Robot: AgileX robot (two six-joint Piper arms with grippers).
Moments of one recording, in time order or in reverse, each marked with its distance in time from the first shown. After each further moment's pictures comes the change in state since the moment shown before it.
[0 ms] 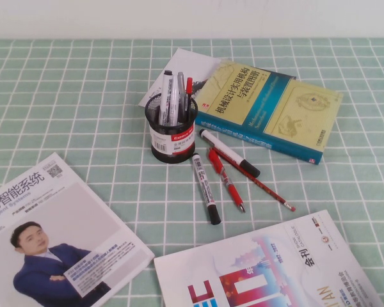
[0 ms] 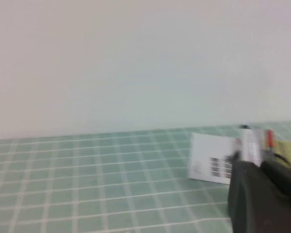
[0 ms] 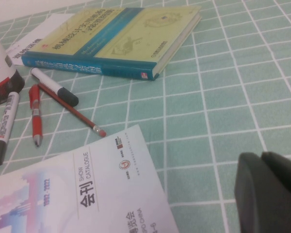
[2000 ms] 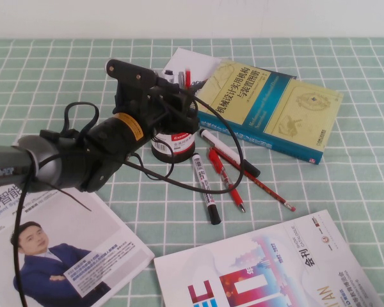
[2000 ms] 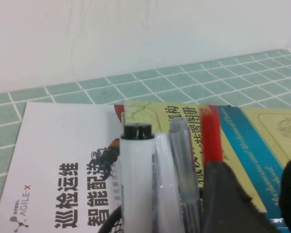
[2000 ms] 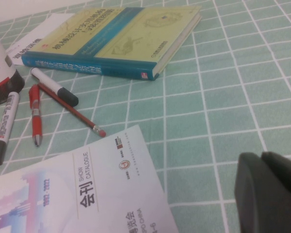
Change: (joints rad) right arm 0.000 0.000 0.000 0.000 0.000 0.000; left arm -0.213 1.600 -0.786 0.323 -0.674 -0.326
